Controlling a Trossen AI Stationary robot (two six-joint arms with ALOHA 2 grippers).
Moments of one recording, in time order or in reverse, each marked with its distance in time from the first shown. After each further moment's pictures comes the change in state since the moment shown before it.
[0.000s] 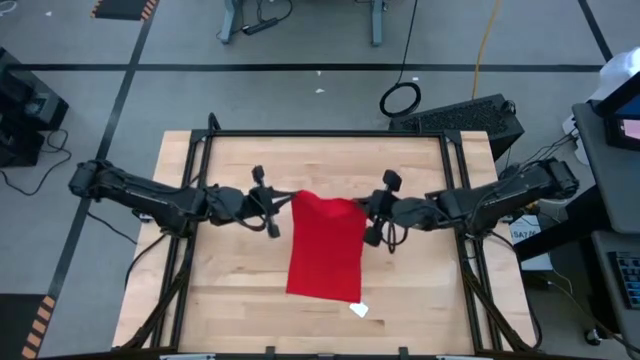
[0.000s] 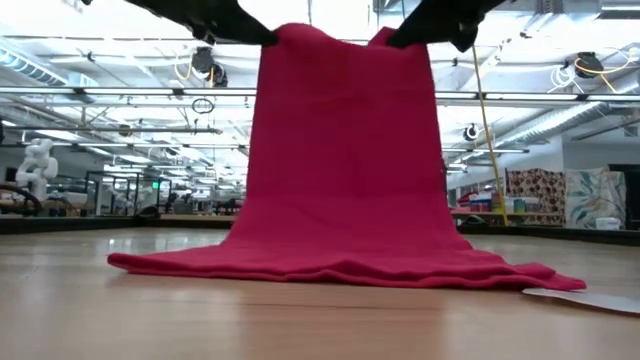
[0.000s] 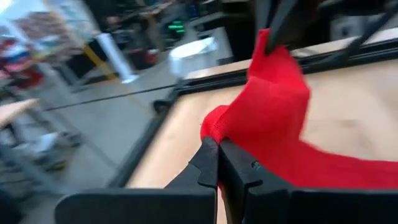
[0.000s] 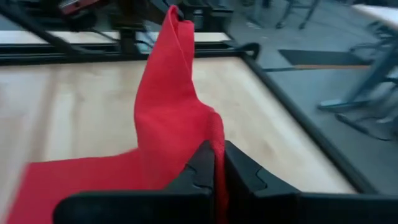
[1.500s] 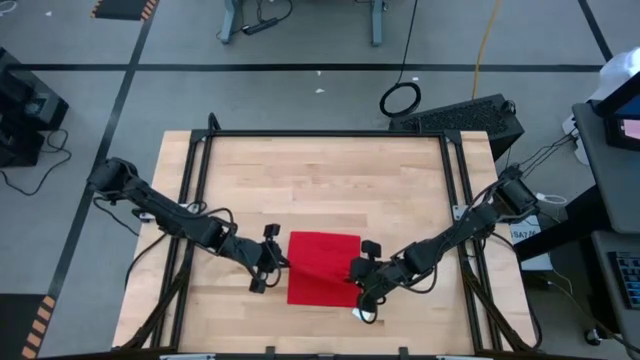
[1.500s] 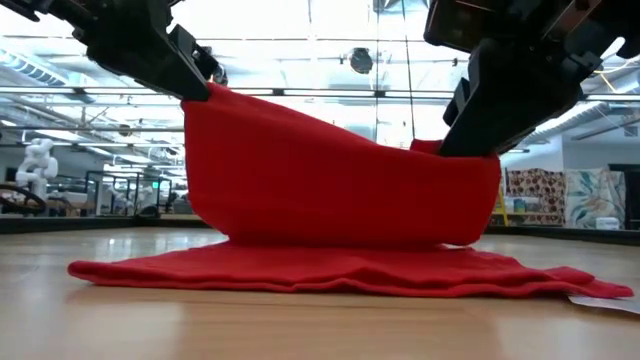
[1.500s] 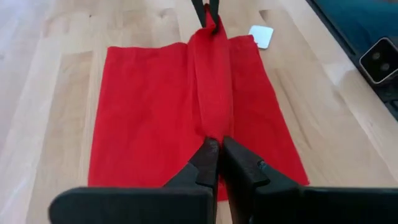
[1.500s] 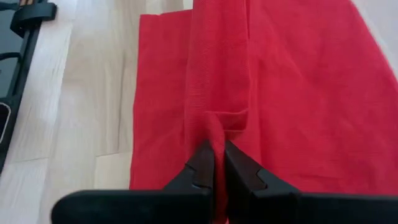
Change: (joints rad) left arm -0.272 0.225 -0.001 -0.210 0.296 -0.376; right arm 0.275 0.469 0.000 0.093 -0.266 0.431
